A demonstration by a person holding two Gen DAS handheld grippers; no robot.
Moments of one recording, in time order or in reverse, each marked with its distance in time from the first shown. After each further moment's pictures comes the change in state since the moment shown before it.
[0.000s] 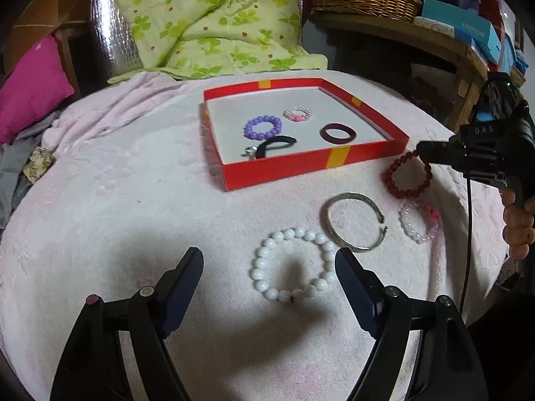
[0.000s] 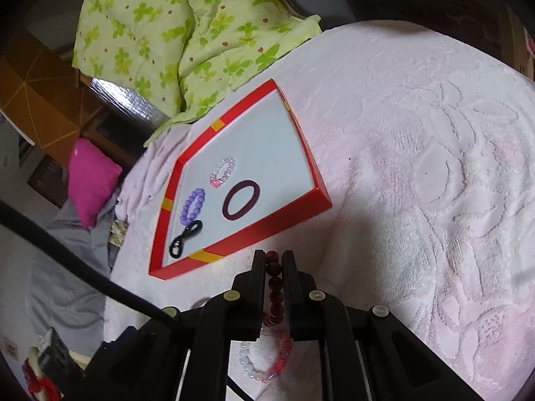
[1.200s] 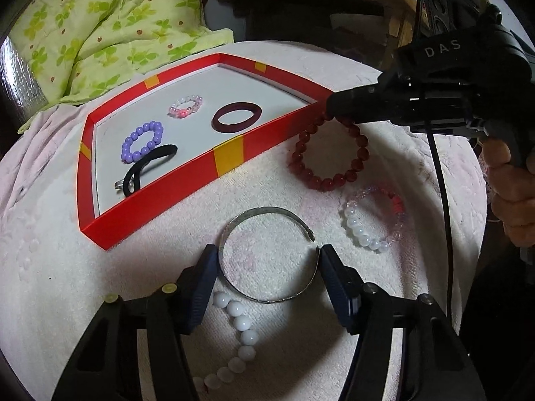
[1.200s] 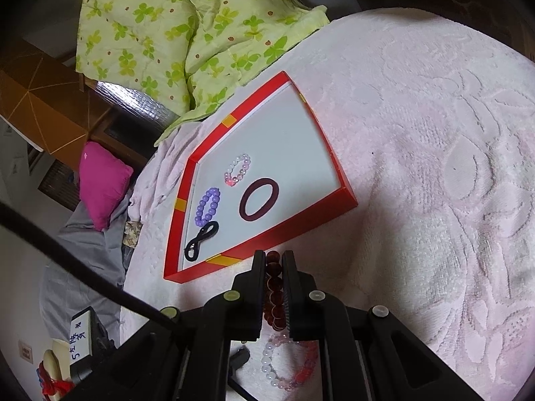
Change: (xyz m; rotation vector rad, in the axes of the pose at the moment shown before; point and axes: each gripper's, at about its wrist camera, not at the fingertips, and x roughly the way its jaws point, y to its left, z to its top) left arm 0.061 -0.062 0.028 0.301 0.098 -0.204; right arm 0.017 0.009 0.002 0.028 0.032 0.057
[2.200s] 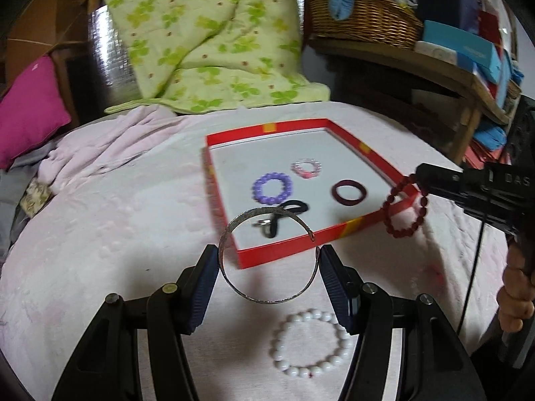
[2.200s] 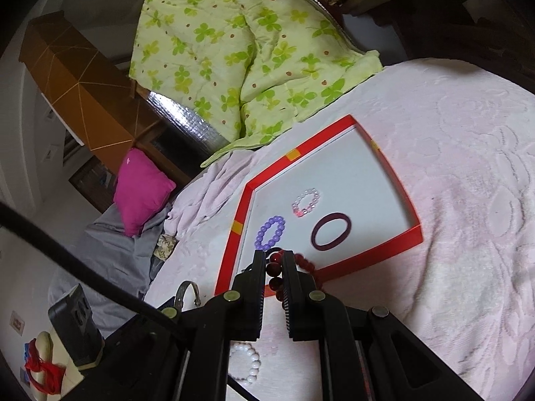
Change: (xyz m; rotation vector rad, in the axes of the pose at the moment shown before) left arm -0.074 0.070 -0.003 -0.281 -0.199 0.233; right arm -0.016 0.055 -0.011 -0.134 -0.172 0.135
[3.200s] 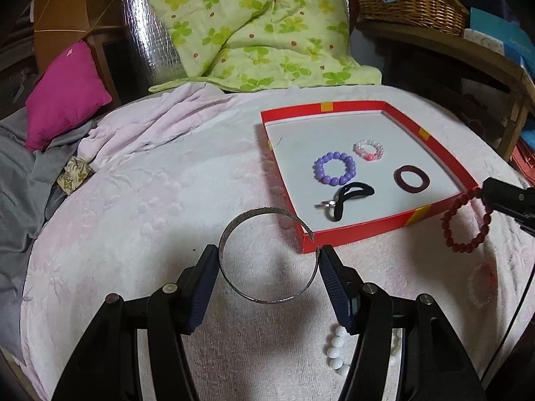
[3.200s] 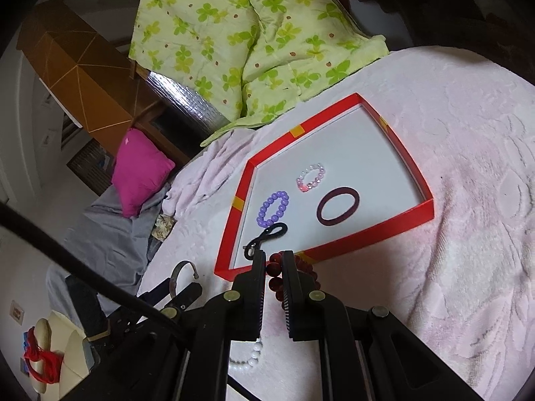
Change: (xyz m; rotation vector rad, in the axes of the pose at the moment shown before) left arm 0.022 0.021 -0.006 -0.047 0.085 0.198; right arm 0.009 0.003 -0.009 -0.020 0.079 -0.013
